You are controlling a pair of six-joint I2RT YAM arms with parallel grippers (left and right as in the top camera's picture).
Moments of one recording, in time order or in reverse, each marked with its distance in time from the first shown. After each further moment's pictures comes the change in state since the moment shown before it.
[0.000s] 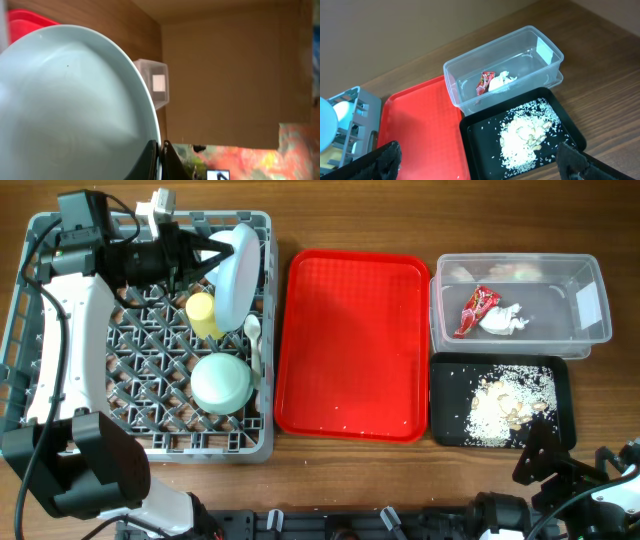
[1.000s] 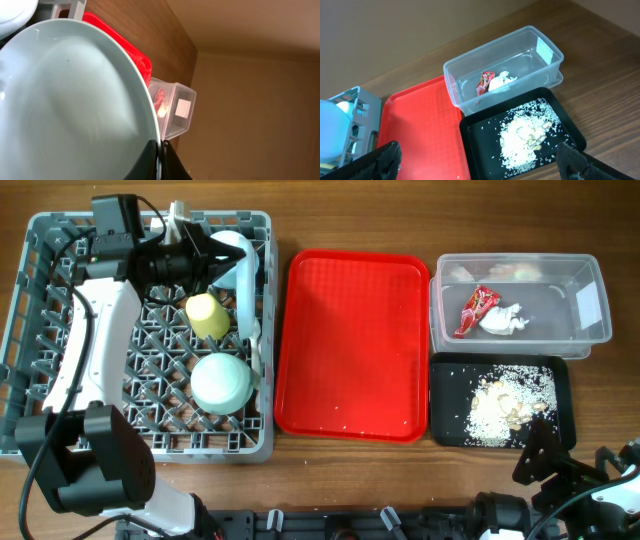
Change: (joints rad) left arm -0.085 0.001 -0.110 0.239 -0.268 -0.355; right arm 0.000 0.000 0.000 0.000 0.000 0.000
